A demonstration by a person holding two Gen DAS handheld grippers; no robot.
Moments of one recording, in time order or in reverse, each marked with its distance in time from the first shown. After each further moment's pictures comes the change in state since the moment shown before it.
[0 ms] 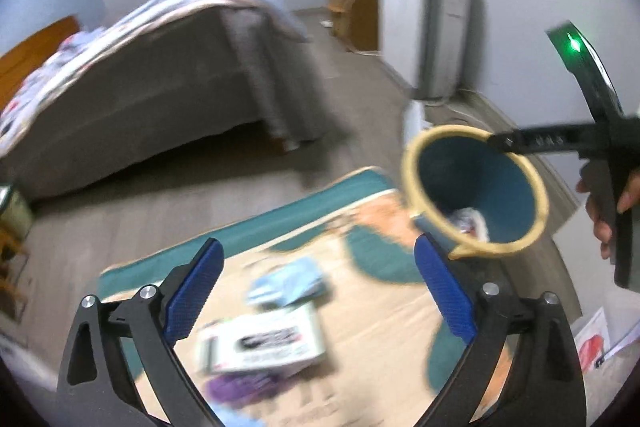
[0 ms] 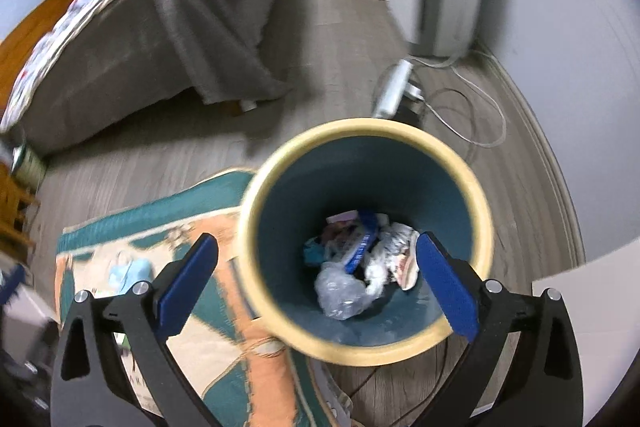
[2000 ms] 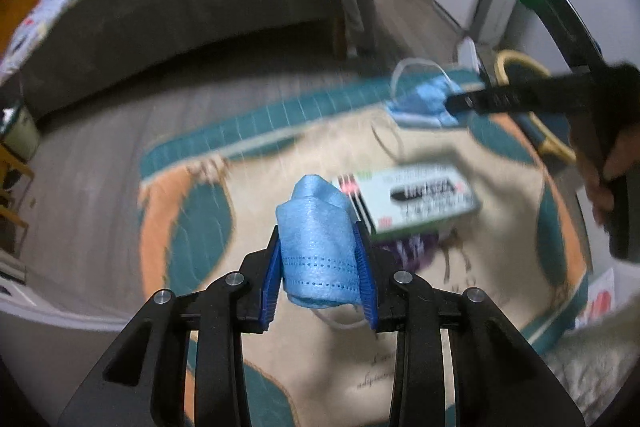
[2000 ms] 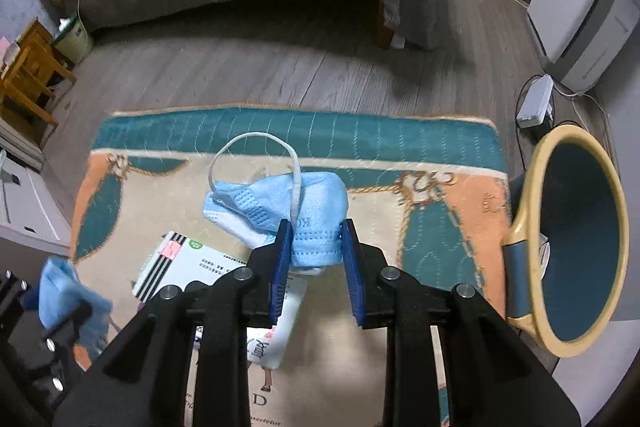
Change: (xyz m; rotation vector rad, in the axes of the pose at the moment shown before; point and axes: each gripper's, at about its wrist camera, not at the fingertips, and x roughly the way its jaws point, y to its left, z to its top) left arm 0.020 0.130 -0.092 -0.102 0.232 0.000; right arm 0.072 0.217 -0.041 -0.293 0.171 0.113
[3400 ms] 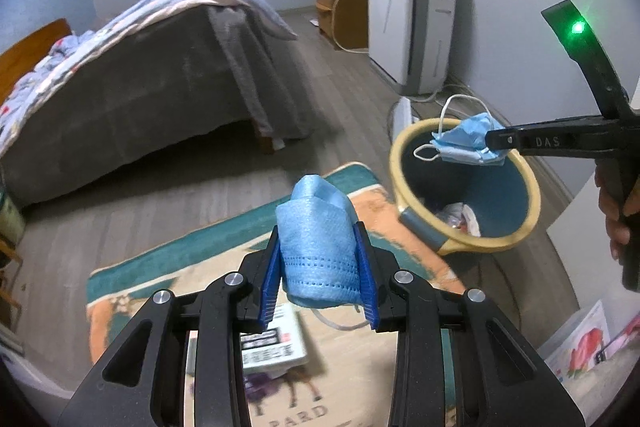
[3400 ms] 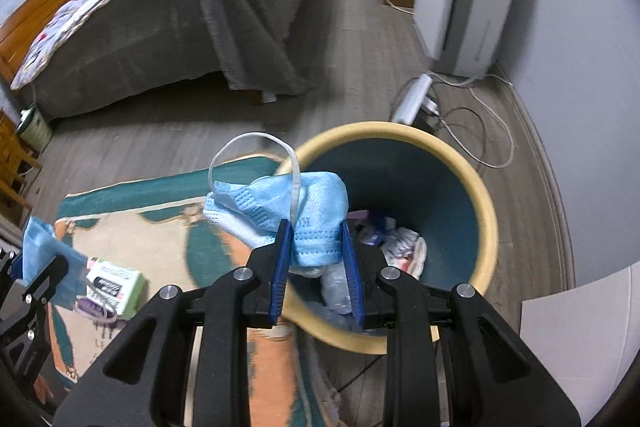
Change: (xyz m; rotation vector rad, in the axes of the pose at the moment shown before) left arm -0.015 -0.171 0.074 0.156 -0.233 -0.062; right arm -0.100 -0.209 -0.048 0.237 -0.176 -0.134
